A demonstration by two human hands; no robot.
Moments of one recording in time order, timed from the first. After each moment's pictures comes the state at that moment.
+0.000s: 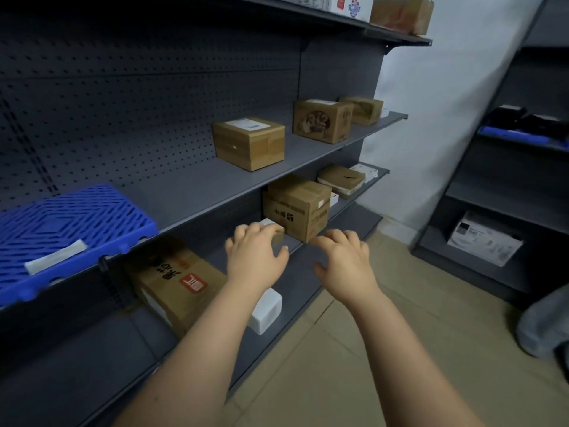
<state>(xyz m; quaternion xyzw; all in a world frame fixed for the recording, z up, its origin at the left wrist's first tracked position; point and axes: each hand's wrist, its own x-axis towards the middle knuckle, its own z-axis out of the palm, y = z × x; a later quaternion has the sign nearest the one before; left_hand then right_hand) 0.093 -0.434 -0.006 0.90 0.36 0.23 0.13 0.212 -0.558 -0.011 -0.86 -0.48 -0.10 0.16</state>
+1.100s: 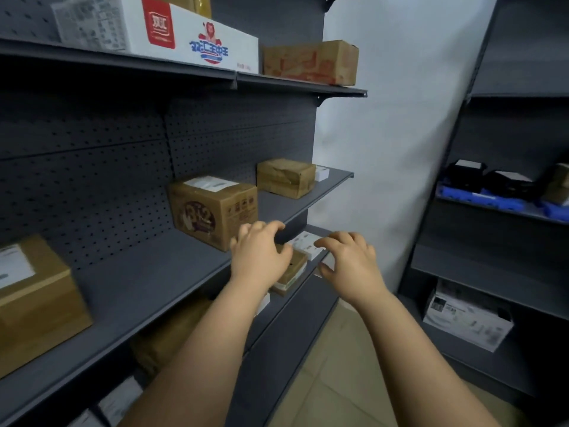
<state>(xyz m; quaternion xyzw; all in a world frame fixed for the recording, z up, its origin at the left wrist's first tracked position) 0.743 -0.280 0.077 0.90 0.28 0.29 0.14 0.849 -0.420 0.063 -0.87 -0.43 -0.18 0.18</state>
